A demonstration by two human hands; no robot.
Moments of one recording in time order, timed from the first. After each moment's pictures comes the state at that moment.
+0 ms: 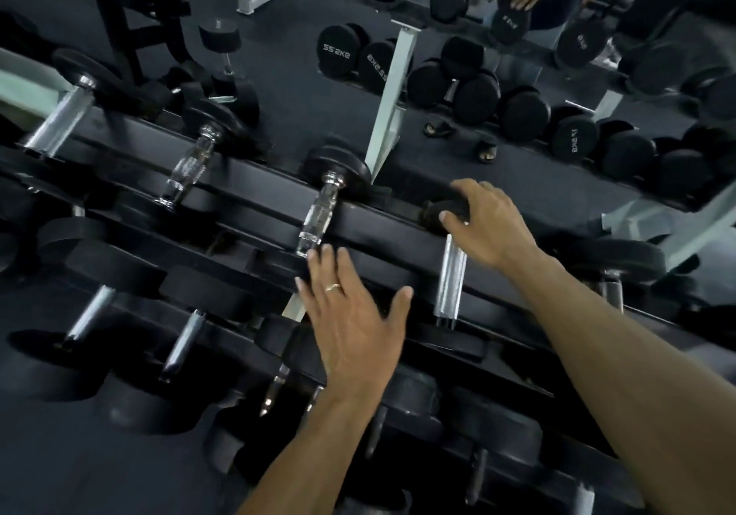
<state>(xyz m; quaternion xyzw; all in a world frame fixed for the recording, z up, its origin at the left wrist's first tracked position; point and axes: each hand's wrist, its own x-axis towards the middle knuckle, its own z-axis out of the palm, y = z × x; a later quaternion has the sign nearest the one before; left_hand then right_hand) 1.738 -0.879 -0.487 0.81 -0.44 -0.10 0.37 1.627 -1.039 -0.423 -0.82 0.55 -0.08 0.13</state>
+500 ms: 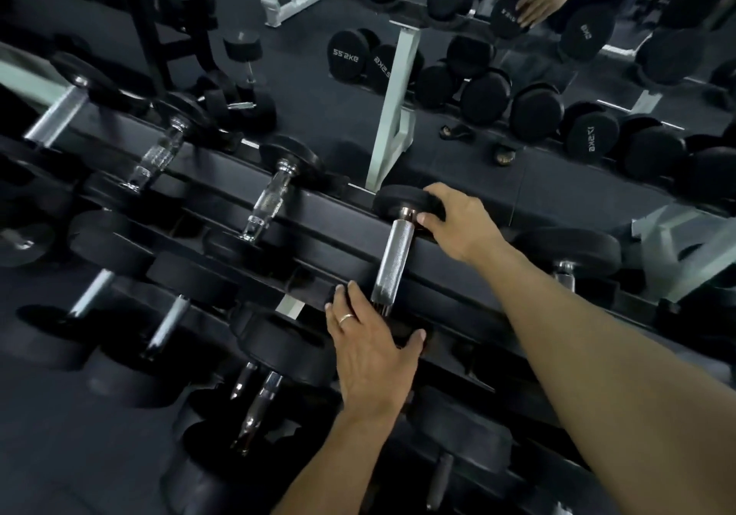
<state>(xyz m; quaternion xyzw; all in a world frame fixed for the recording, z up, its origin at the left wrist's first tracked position) 1.614 -0.888 -0.508 0.84 -0.37 -0.24 0.31 1.562 -1.066 -0.443 -0.81 0.51 -0.10 0.27</state>
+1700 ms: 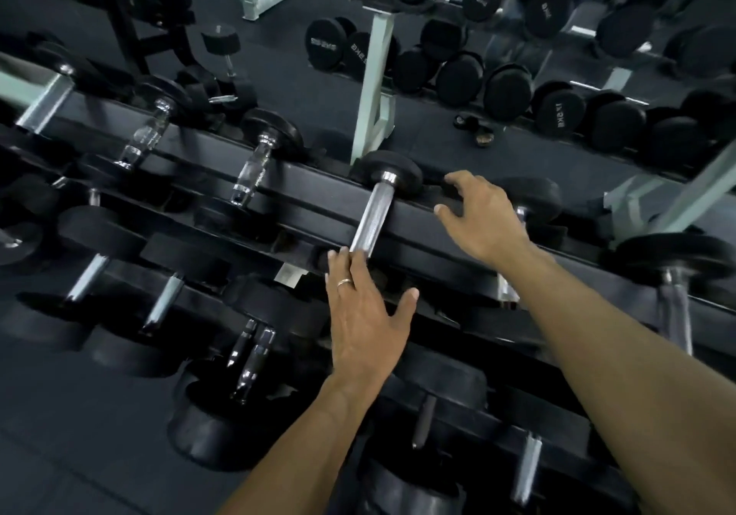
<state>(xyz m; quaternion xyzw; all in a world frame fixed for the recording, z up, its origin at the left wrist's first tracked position) 1.586 -0.846 -0.489 0.78 -0.45 -0.21 0.37 1.485 -0.999 -0.420 -0.81 0.53 -0.14 0.19</state>
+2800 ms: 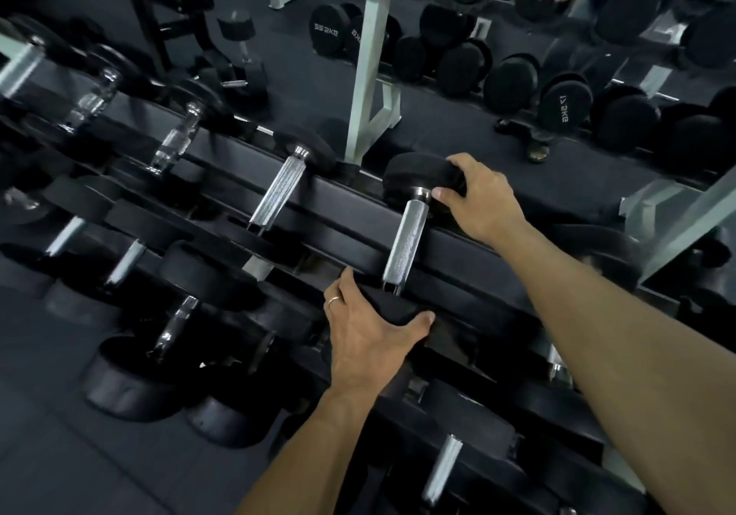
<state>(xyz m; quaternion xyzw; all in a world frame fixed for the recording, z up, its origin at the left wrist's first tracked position) 1.408 -0.886 -0.504 0.82 -0.30 -0.30 0.39 1.336 -1.078 -0.435 -0.81 0.50 -0.15 0.26</state>
